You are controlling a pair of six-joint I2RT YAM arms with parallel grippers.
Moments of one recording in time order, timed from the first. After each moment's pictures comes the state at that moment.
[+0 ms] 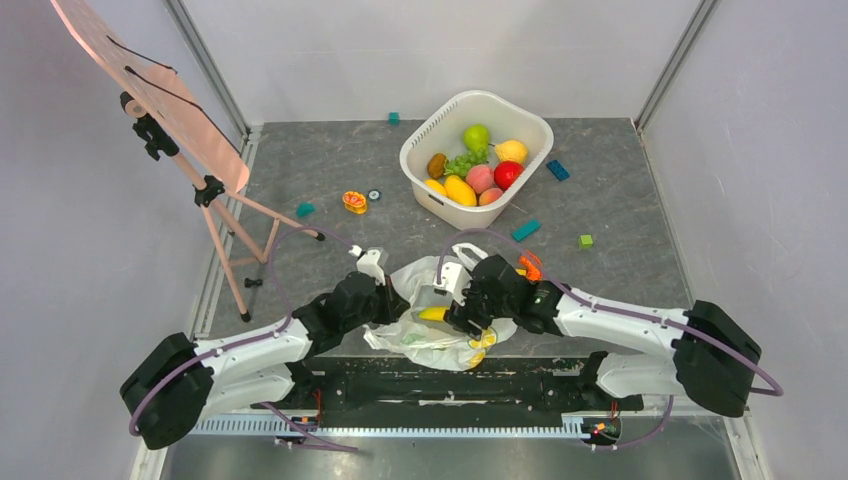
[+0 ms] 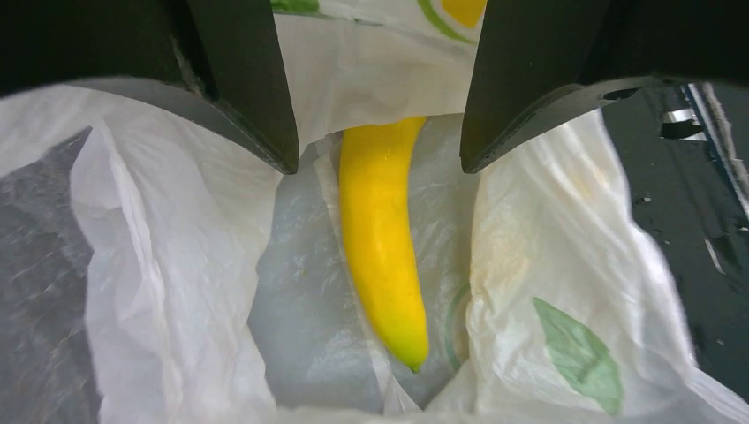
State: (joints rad) left arm -0.83 1.01 0.28 0.15 -0.07 -0.71; right arm 0.97 1.24 0.61 -0.16 -0.16 -0.22
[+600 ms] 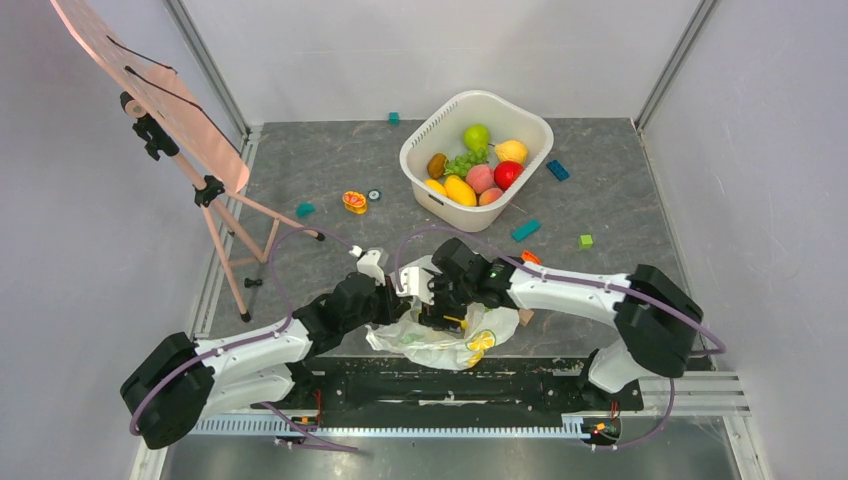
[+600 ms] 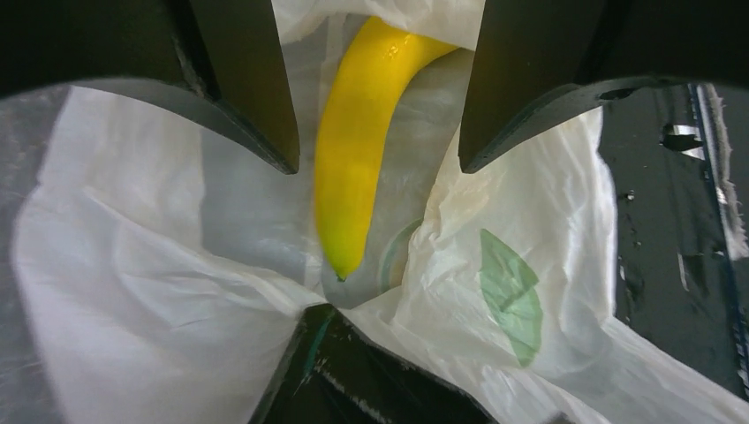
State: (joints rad) left arm -0.83 1.02 0.27 0.17 -0.06 -0.71; right arm 0.99 1.49 0.91 -0.31 -0.33 -0.47
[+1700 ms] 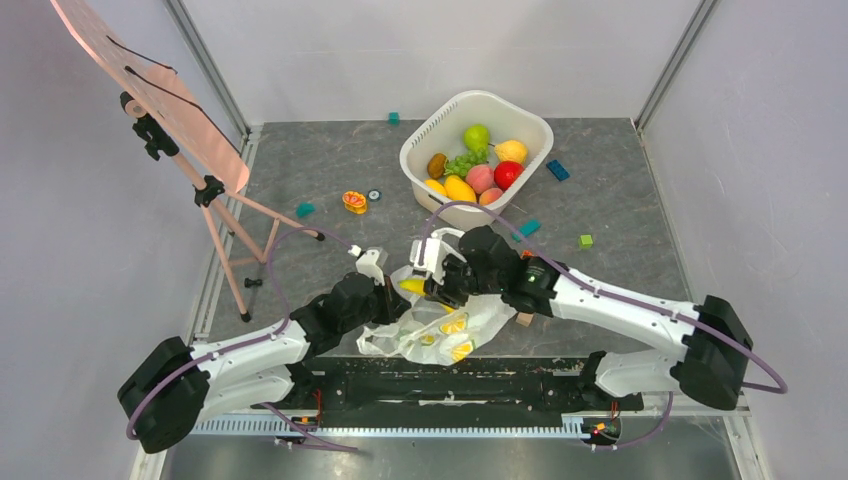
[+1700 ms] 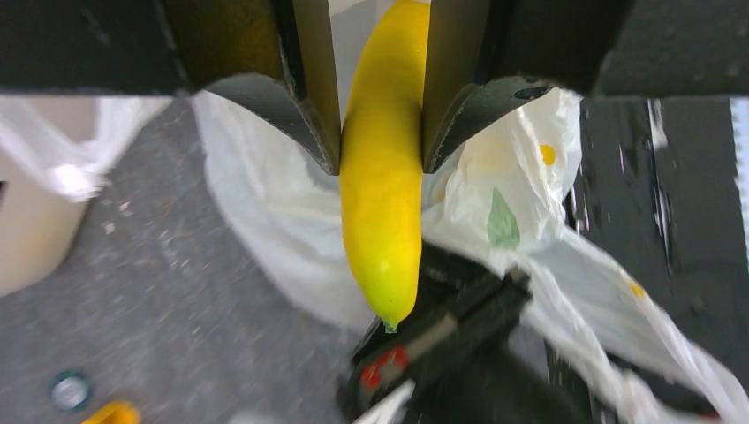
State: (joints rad) left arm -0.83 0.99 0.27 0.16 -0.05 -0.71; right arm 0.99 1.30 0.92 -0.27 -0.27 -0.35
